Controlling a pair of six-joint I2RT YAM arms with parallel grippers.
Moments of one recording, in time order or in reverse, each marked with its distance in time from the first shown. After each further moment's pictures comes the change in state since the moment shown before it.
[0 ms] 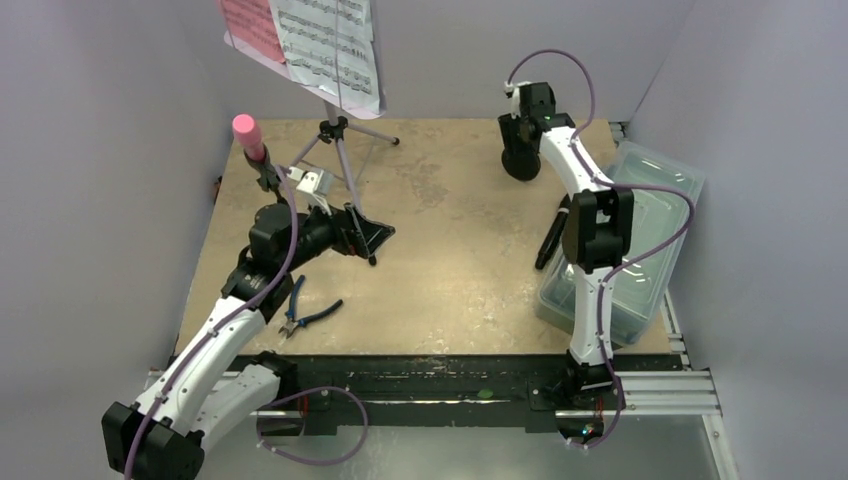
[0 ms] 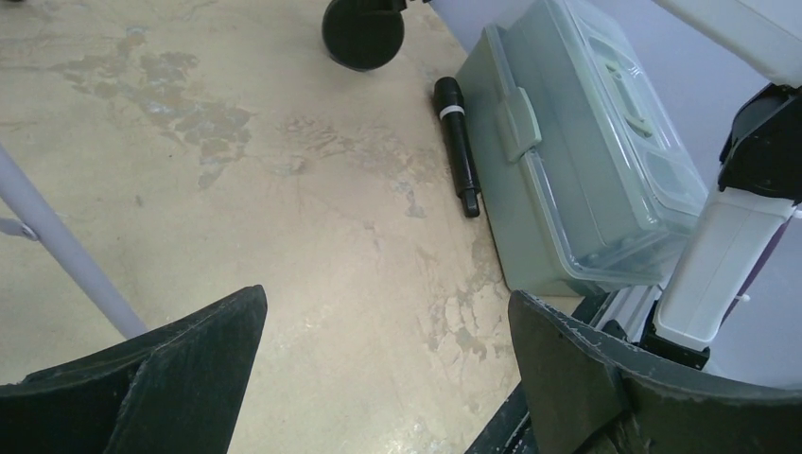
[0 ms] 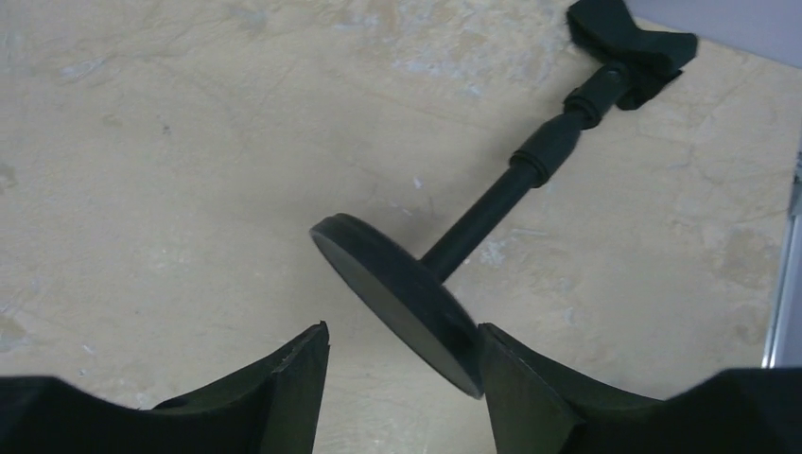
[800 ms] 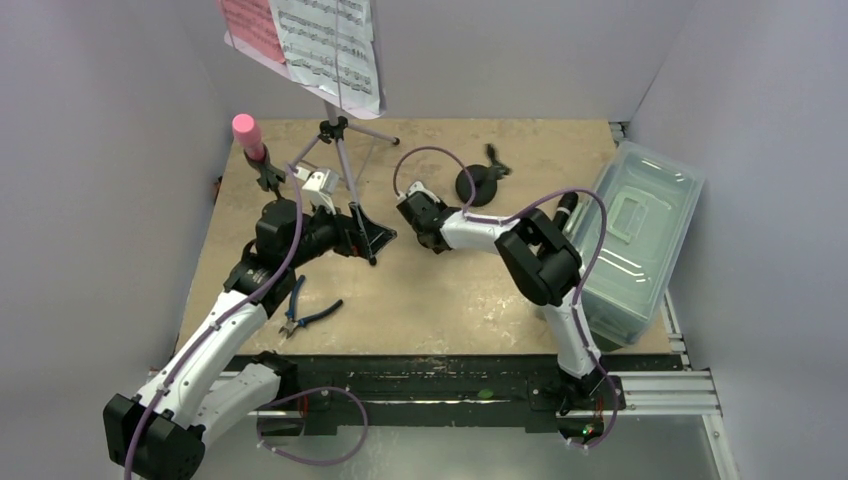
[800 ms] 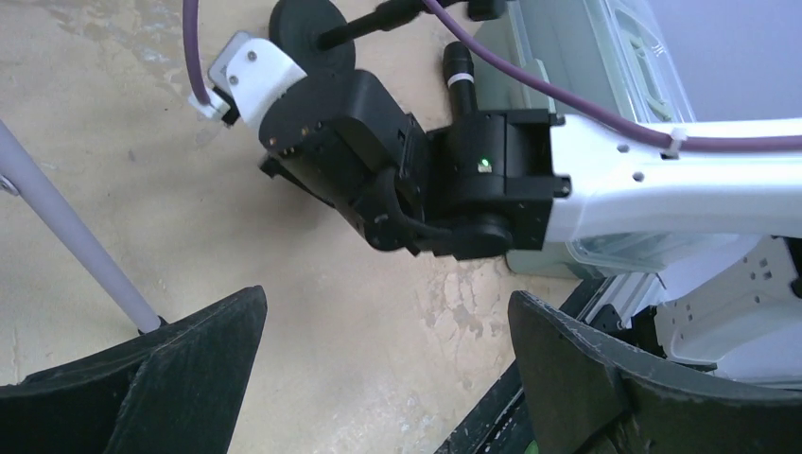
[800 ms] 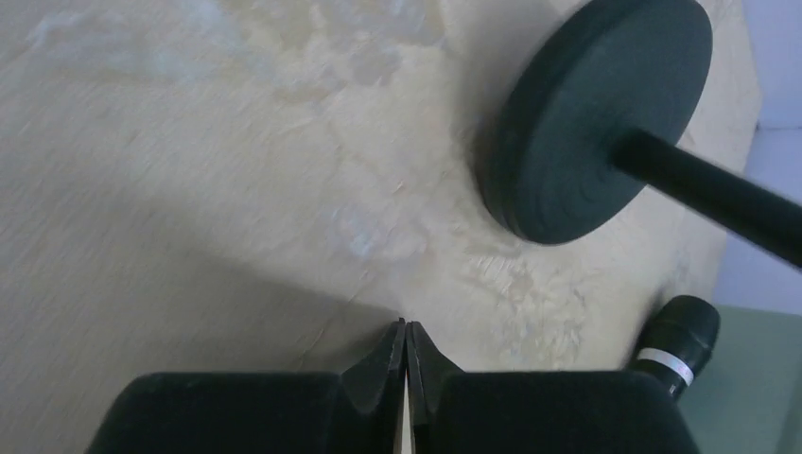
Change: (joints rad) left arm -0.010 0.047 0.029 -0.071 0.007 -0.021; right arm 0.569 -0.055 -0.570 0.303 0.571 0.037
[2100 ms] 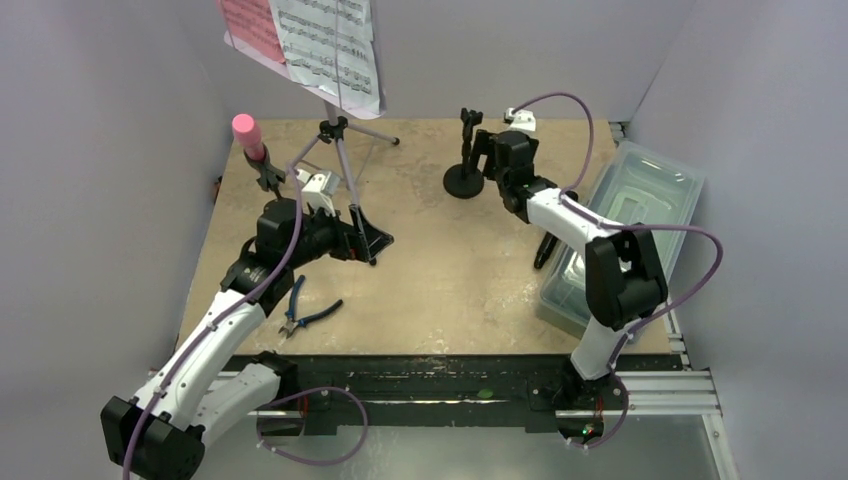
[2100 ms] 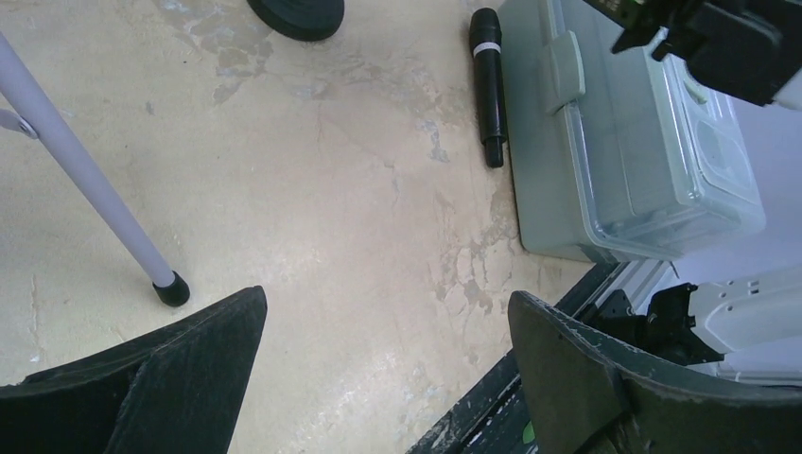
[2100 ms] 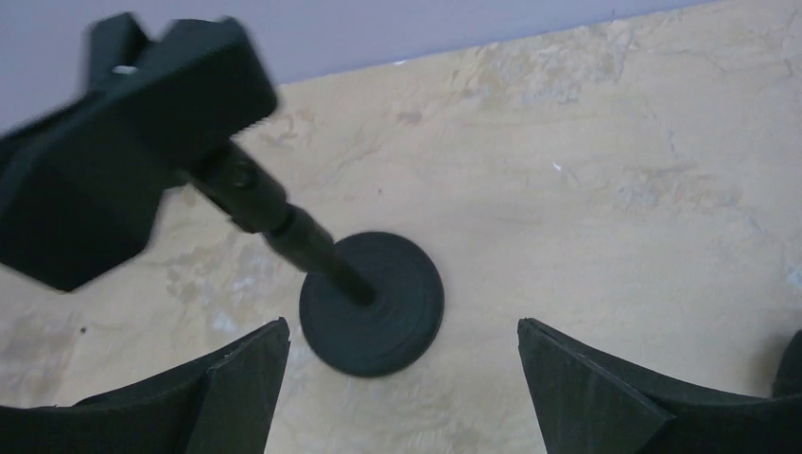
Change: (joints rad) left arm 0.000 0.006 0.034 -0.126 -0.029 0.012; right arm -0.307 -0.451 -0.245 0.370 -0.364 0.465
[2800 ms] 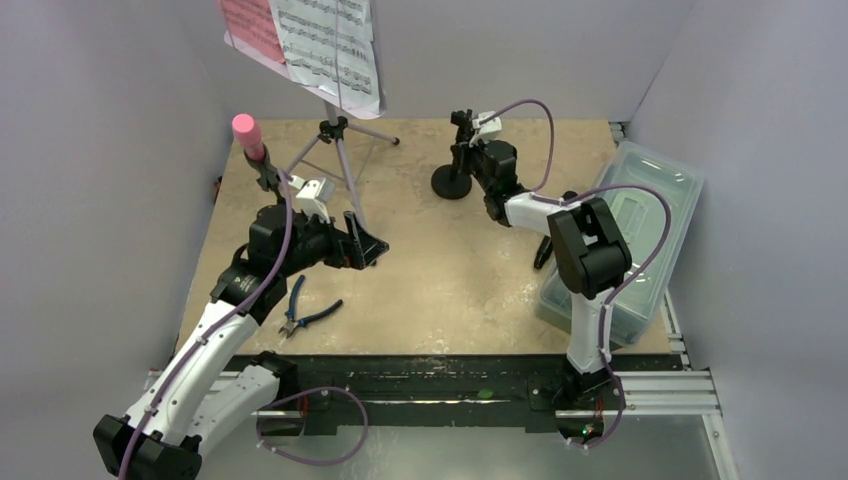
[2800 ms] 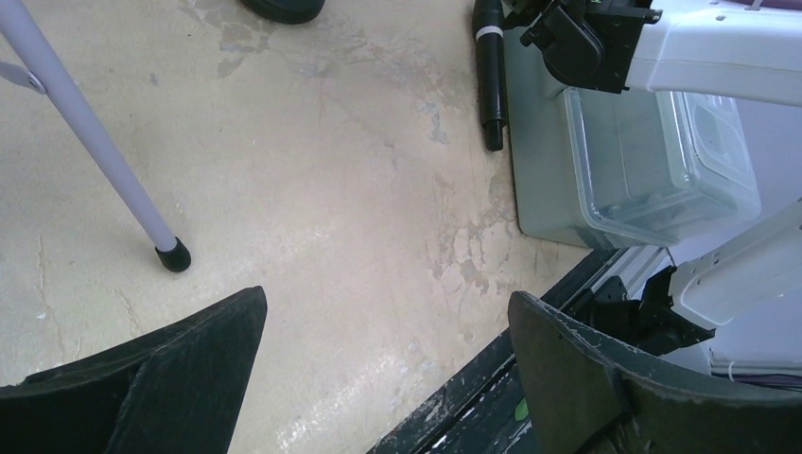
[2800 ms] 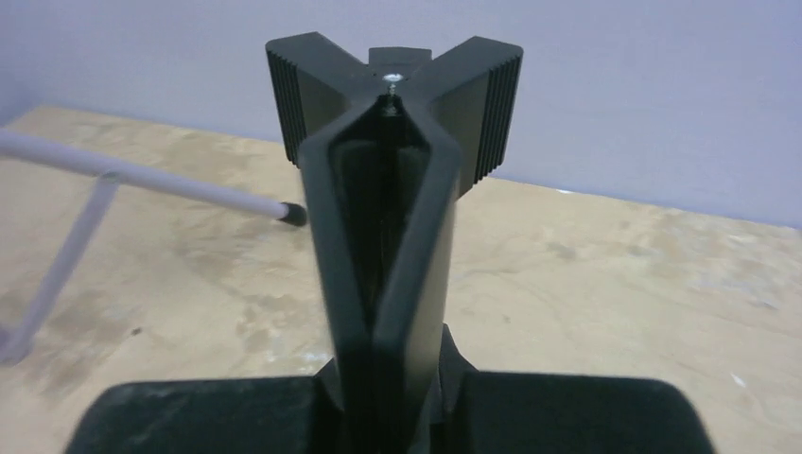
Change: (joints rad) left arm -0.005 -0.080 0.012 -0.114 -0.013 -0.002; right arm -0.008 0.297 0.024 0.603 -0.241 -0.261
